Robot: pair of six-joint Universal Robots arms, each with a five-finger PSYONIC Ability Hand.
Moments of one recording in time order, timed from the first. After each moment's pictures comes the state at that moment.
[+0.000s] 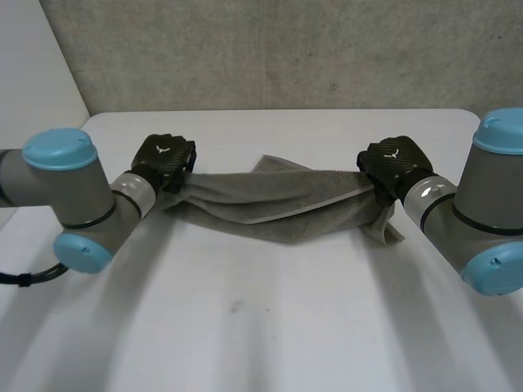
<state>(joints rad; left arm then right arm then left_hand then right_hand) 4.39 -2.26 -1.25 3.37 -1.35 3.43 1.92 -1.08 1.38 -0.07 1.42 2.66 1.17 1.22 1.21 1.22 1.02 1.39 1.21 1.21 1.22 1.04</state>
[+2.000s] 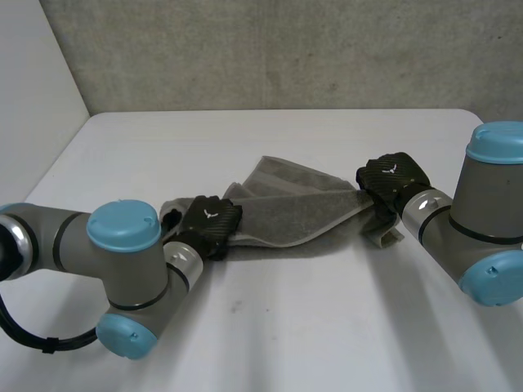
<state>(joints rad) 4.16 -2.22 -1.54 3.50 -1.52 3.42 1.92 -1.06 1.41 -0.05 1.43 2.65 1.08 1.08 1.08 1.08 0.90 1.39 1.21 1.21 1.22 1.04</state>
